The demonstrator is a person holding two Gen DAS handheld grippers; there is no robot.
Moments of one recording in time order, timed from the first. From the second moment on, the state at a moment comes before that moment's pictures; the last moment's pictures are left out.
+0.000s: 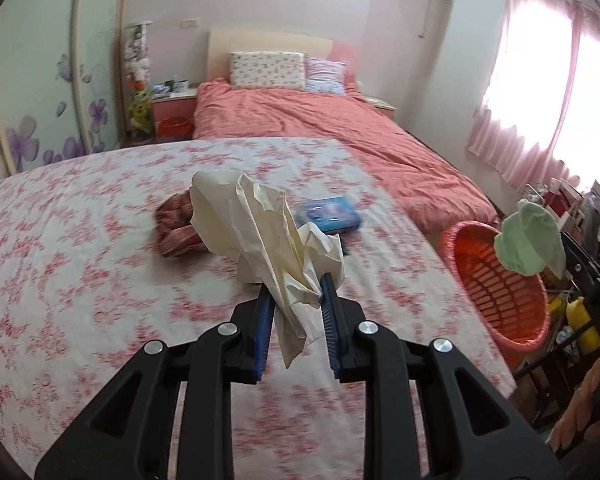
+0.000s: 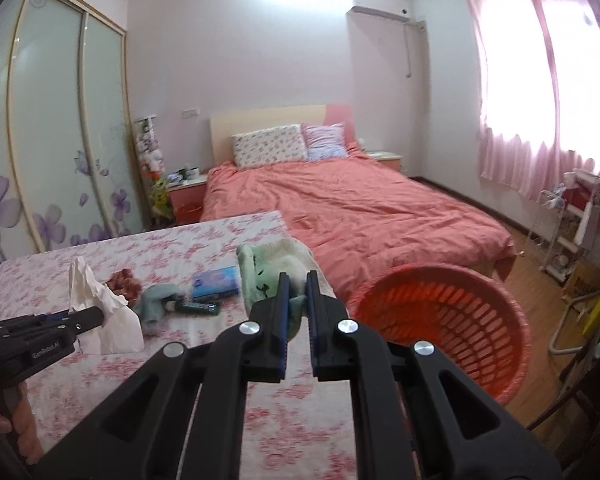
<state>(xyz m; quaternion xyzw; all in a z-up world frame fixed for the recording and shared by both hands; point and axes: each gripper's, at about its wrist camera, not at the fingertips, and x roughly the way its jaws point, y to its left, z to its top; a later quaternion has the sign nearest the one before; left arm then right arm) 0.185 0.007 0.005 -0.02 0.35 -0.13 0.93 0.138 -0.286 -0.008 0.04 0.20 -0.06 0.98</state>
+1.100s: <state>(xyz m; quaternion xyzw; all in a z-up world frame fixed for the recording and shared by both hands) 0.192 -0.200 -0.012 0.04 0.36 -0.32 0.88 0.128 -0.435 -0.045 0.11 0.21 -0.18 0.96</state>
